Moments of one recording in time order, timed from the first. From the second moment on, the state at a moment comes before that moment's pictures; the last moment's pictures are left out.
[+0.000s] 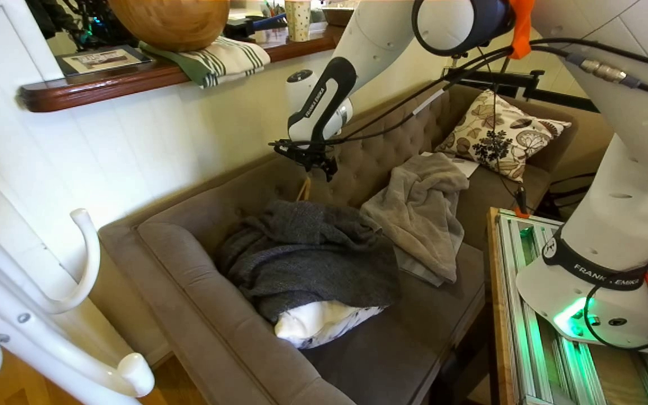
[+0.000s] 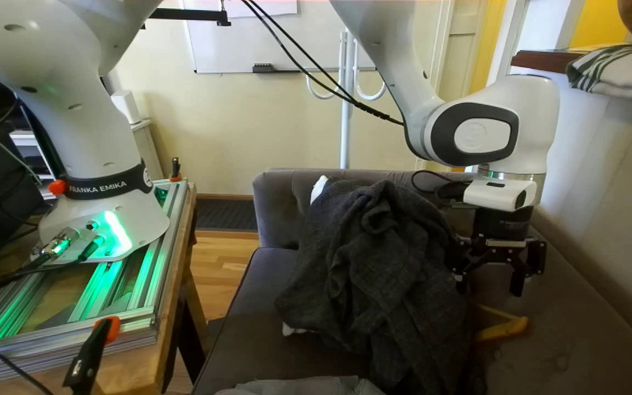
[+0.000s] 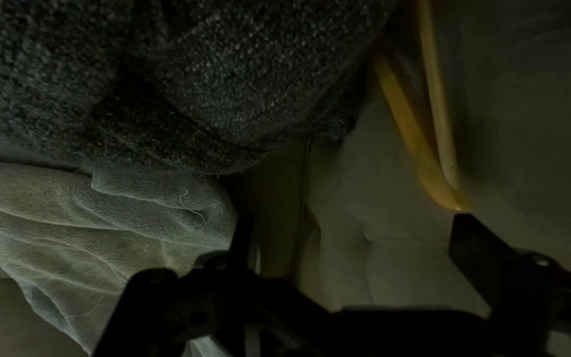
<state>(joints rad) -0.09 0.91 -0.34 -1.64 0.02 2.53 1.57</state>
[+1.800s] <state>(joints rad) -0.17 1.27 -0.33 -1.05 0.02 2.18 1.62</state>
